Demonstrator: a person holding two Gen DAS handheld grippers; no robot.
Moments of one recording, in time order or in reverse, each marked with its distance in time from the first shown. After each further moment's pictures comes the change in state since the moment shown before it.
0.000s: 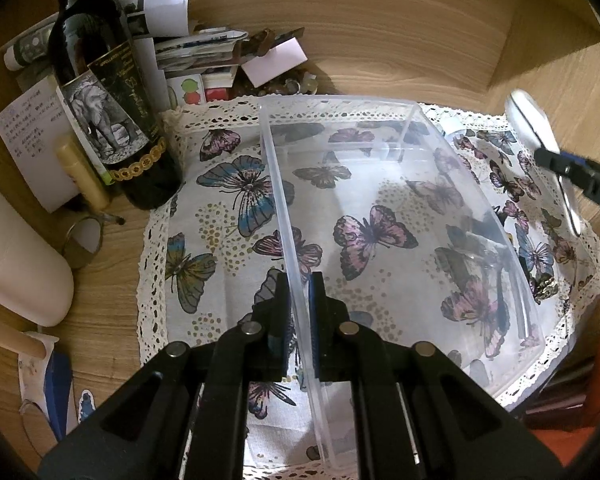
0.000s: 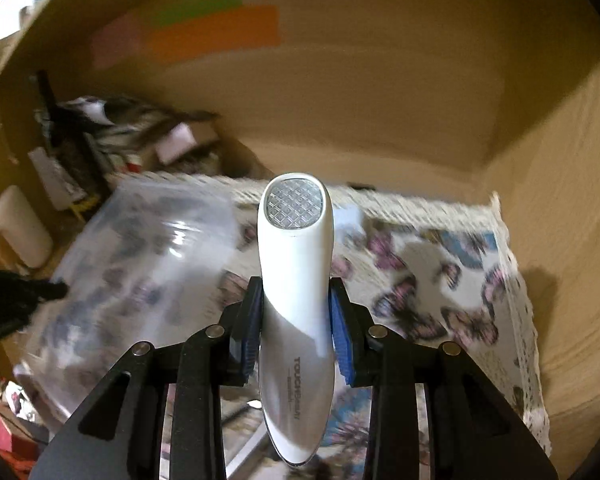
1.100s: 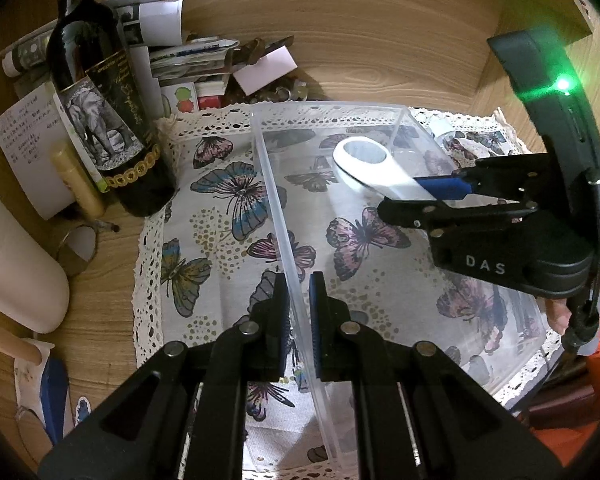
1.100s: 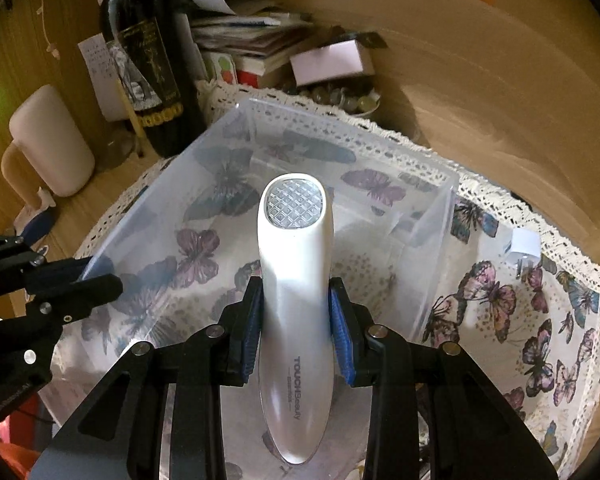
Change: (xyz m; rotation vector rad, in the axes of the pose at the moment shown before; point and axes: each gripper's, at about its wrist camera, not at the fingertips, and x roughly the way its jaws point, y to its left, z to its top) left arm -0.003 -0.002 -0.004 0.023 -0.037 -0.022; right arm 0.088 0.126 0.003 -0.226 0.266 0.161
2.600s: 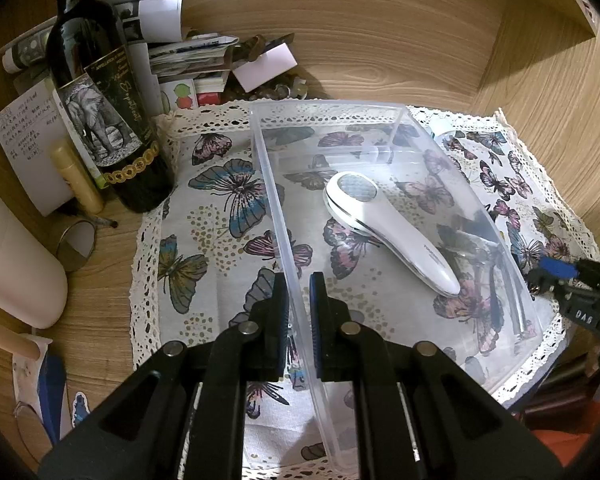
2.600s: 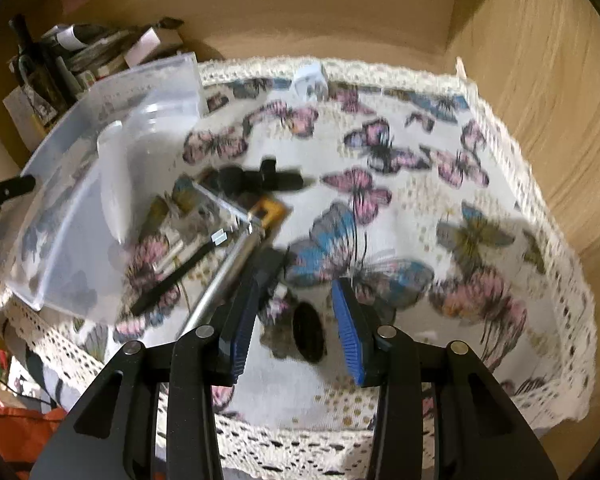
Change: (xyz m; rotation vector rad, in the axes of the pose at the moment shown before) left arm 0.000 0.002 0.000 -0.015 0.011 -0.009; right arm -0.073 -0.094 -0.151 0.375 0.004 -0.192
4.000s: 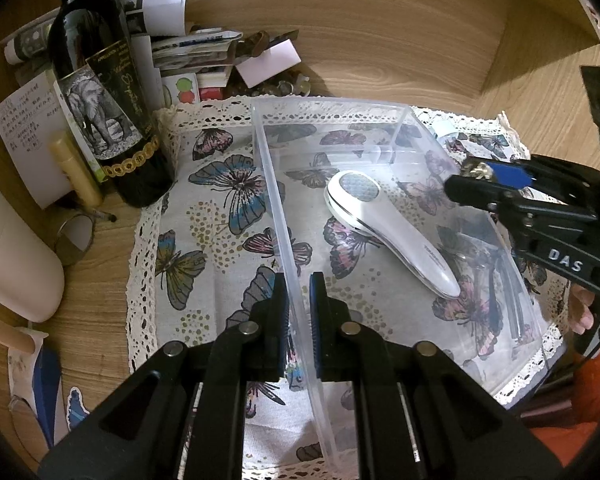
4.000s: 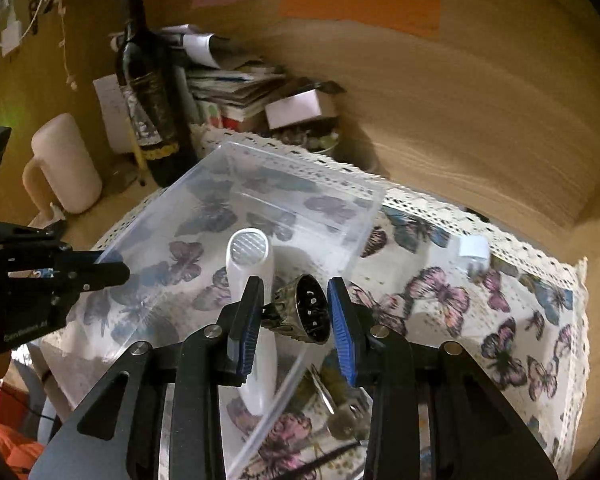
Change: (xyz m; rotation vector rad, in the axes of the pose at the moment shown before) left arm 0.003 0.000 -0.001 -0.020 0.009 -0.002; right arm 0.005 0.120 0.099 -0.355 -0.168 0.201
